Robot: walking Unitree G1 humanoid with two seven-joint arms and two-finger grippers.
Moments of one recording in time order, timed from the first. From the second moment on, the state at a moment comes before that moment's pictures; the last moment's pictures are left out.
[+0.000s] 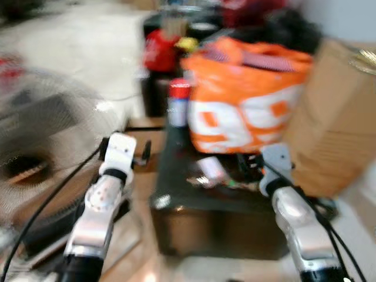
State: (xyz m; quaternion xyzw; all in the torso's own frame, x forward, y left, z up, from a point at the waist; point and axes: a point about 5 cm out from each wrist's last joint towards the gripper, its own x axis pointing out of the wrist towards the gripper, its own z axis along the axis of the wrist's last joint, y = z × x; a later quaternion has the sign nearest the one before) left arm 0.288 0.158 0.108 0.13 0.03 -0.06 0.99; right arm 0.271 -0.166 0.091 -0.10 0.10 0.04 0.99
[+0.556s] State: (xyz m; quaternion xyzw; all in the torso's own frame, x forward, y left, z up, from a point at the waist) left arm 0.292 0.142 0.110 0.14 0.02 -0.10 0.99; right arm 0.271 -0.176 0.089 -0.12 0.12 0.06 0.98
